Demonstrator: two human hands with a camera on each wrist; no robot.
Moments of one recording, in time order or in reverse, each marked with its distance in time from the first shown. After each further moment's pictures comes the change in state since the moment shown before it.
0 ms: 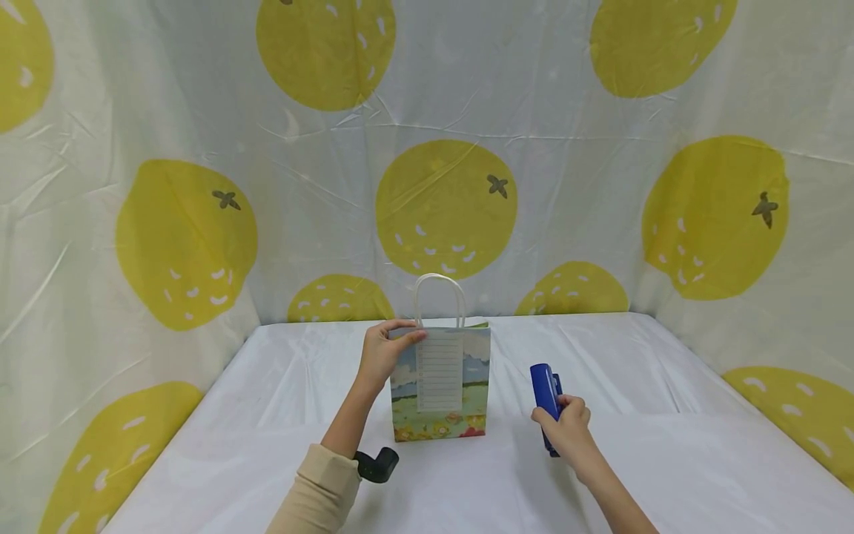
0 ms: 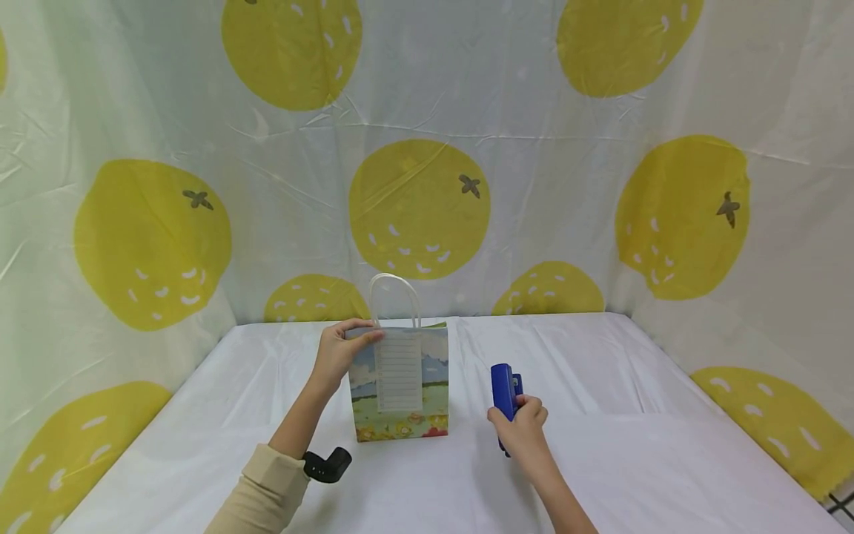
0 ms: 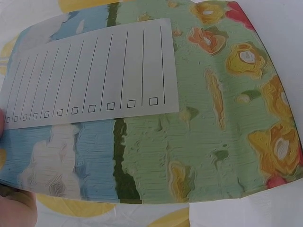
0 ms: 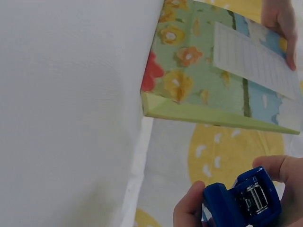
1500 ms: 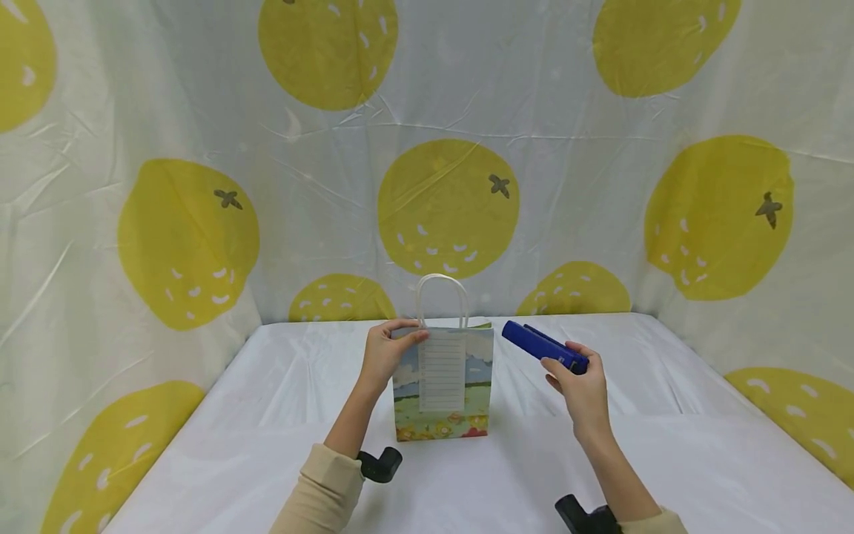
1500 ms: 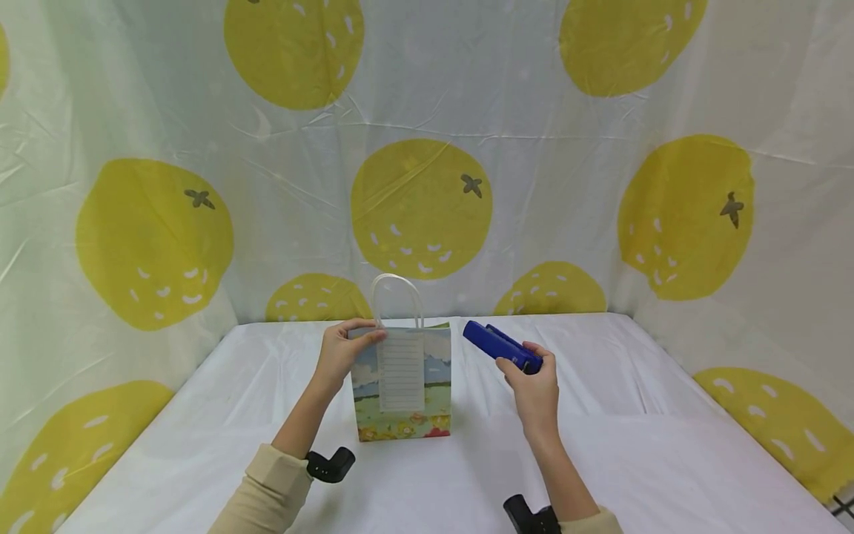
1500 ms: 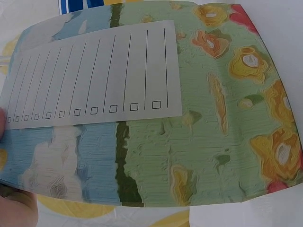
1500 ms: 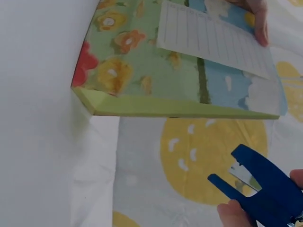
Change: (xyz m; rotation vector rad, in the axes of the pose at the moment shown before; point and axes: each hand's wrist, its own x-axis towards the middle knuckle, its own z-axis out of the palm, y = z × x) left_hand 0.002 0.001 0.002 -0.037 -0.001 -0.010; right_hand 0.069 0.011 -0.012 0.624 0.179 -0.139
